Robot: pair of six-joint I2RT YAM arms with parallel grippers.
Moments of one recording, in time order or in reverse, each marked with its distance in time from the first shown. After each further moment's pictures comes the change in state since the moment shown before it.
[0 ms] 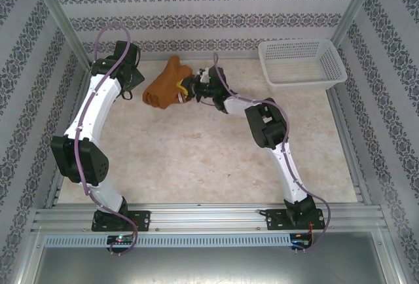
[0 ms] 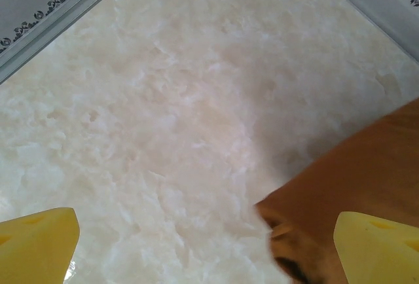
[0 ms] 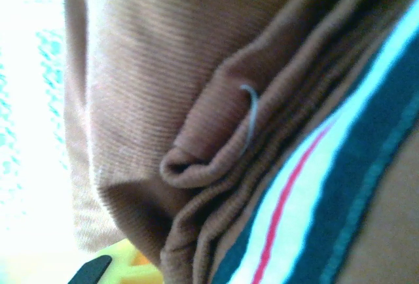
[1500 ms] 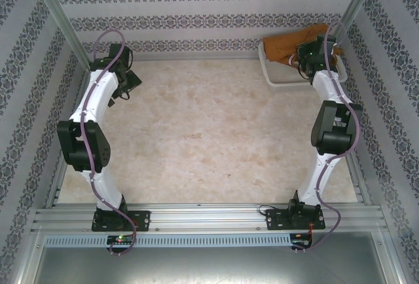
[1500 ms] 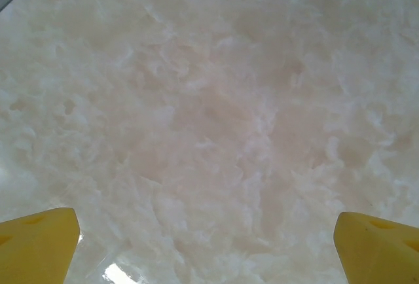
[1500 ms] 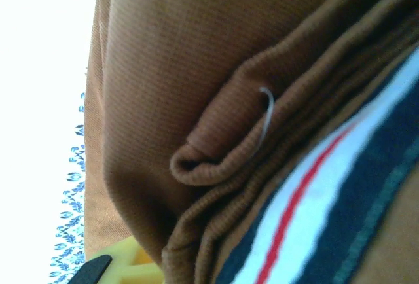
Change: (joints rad) left arm 0.113 0.149 0.004 0.056 0.156 0.060; right arm -0.656 -0.444 -0.106 -0.599 0.528 -0.377
